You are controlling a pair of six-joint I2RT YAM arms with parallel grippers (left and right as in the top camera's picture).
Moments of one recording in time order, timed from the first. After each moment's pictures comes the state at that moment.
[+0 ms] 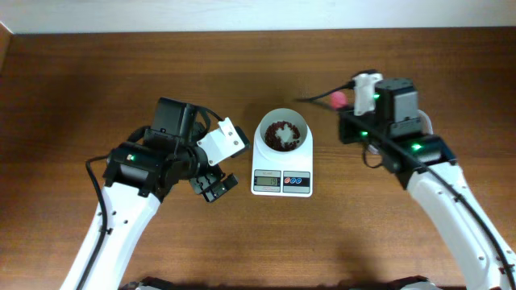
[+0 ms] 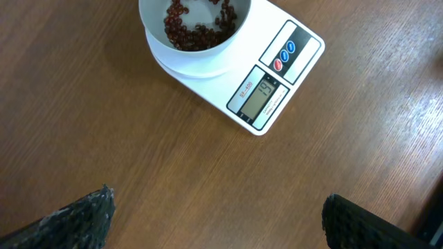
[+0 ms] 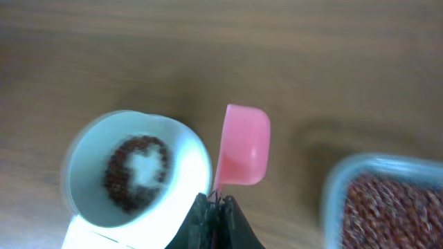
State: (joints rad) left arm -0.29 1.27 1.24 -1.07 0.28 0.68; right arm 0.19 1.38 1.08 -0.48 -0.14 0.11
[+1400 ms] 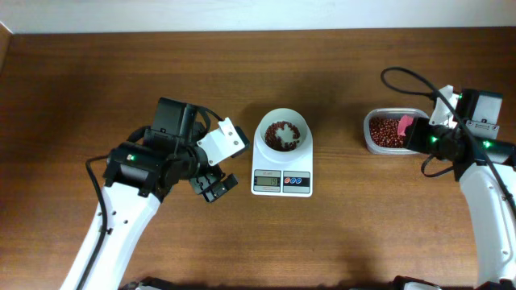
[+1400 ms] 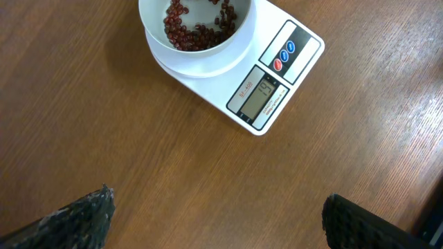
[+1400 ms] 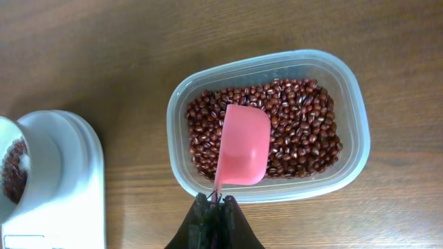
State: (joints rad) left arm -0.29 1.27 1.24 -1.07 0.28 0.68; right arm -0.23 1.38 1.08 -0.69 -0.26 0.05
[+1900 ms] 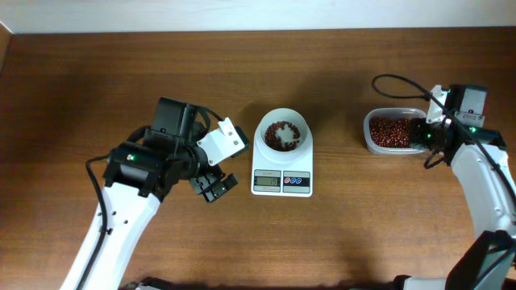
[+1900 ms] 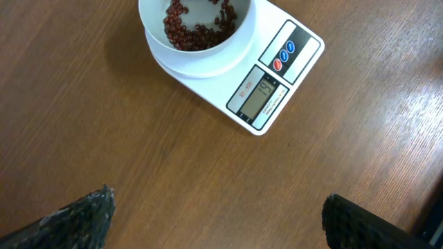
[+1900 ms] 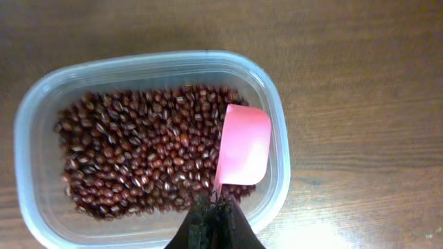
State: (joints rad) left arm -0.29 1.27 1.24 -1.07 0.28 0.68; right arm -0.23 1.55 1.08 -0.59 0.00 -0.09
